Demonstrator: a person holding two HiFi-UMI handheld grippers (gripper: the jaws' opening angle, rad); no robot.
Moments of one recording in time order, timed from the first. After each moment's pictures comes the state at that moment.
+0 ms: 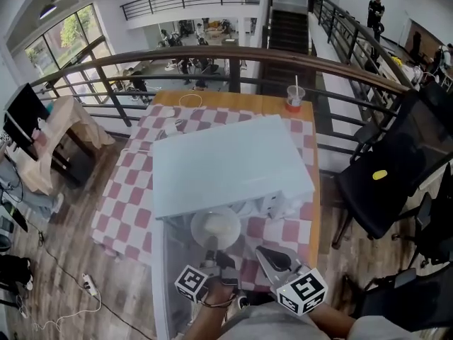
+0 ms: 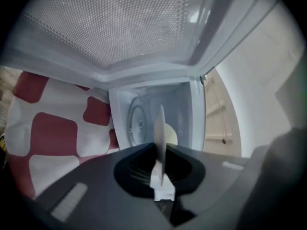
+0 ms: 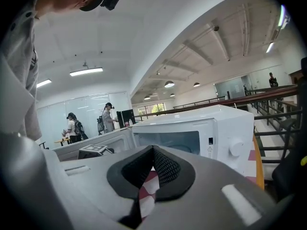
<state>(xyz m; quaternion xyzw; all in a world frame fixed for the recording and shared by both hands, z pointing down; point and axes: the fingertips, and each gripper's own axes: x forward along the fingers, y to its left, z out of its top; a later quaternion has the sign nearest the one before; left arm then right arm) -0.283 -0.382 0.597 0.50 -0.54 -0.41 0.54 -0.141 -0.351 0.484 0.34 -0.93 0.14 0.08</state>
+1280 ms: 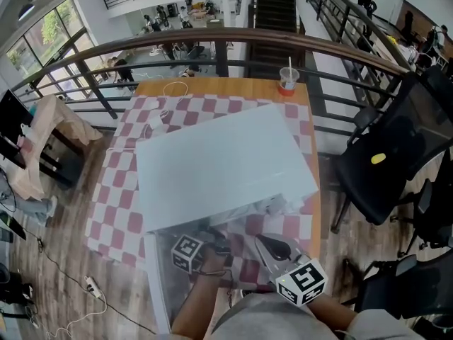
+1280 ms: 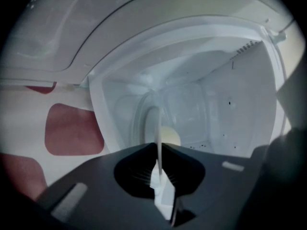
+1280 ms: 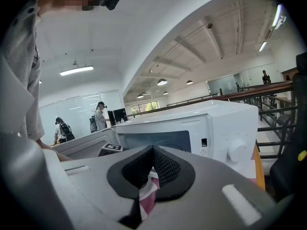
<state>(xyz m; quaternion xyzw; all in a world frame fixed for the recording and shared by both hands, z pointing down) -0.314 -0.486 0.665 0.47 -0.60 -0.32 0.57 -0.144 -0.410 0.502 0.38 -0.91 0.16 0.09</state>
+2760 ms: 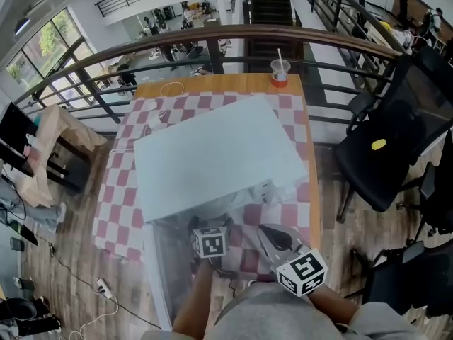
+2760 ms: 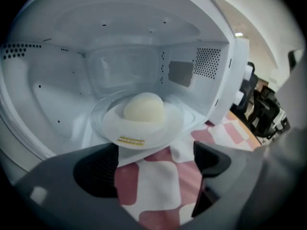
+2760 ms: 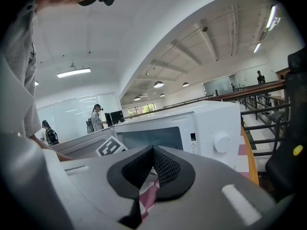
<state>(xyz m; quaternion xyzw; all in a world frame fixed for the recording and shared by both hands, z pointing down) -0.263 -0.462 0.674 0.69 -0.59 0.33 0.26 -0.115 -0.395 0.506 0.40 -0.90 0.16 0.08</state>
